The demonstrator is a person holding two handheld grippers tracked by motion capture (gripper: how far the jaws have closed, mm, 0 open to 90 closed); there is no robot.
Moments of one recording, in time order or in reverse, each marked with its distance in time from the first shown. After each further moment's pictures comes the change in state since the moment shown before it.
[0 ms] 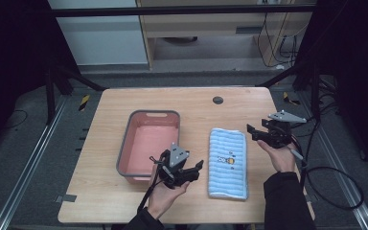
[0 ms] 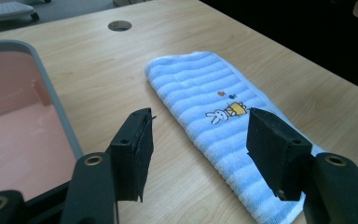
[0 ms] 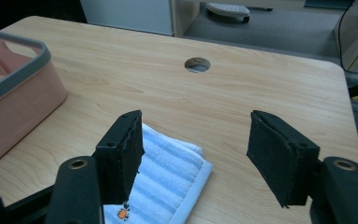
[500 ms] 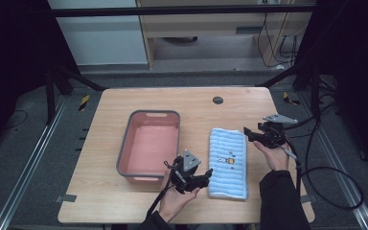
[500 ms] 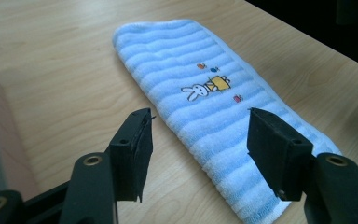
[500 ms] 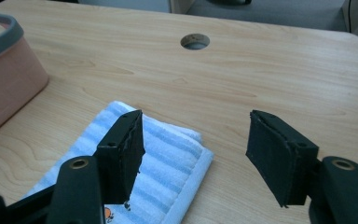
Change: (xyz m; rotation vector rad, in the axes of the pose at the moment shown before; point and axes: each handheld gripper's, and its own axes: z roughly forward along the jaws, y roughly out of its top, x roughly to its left) left arm -0.019 -0.021 0.034 0.077 -0.049 -0.005; right arm -0.008 -0.019 0.030 0.053 0.003 0.032
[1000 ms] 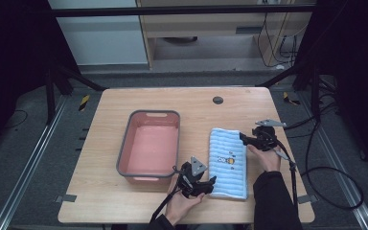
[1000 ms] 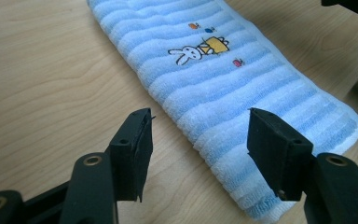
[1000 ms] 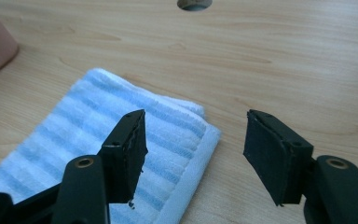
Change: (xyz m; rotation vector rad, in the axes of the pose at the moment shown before) left arm -0.008 -0.021 0.027 0.079 -0.008 0.014; right arm -0.001 -0.025 0.037 0.078 -0.010 0.016
